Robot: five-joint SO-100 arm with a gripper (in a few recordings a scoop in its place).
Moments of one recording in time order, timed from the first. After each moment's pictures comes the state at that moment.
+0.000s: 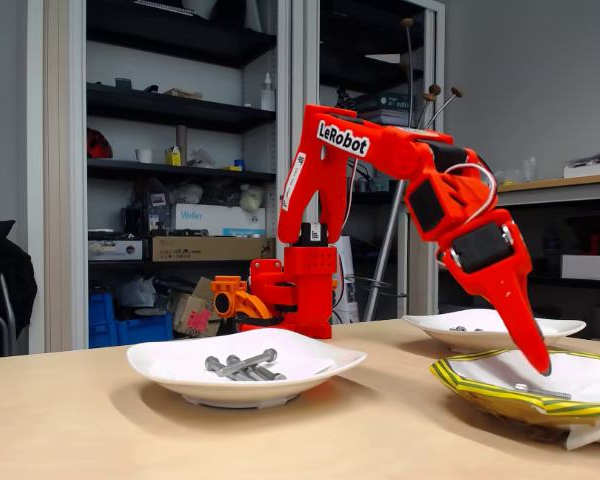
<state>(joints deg) -0.7 72.5 92.7 37.5 52.4</state>
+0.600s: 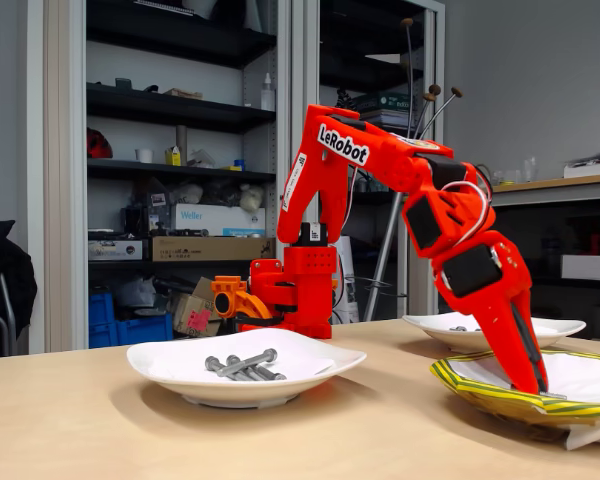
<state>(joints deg) 0.2 68.4 93.9 33.8 61.2</state>
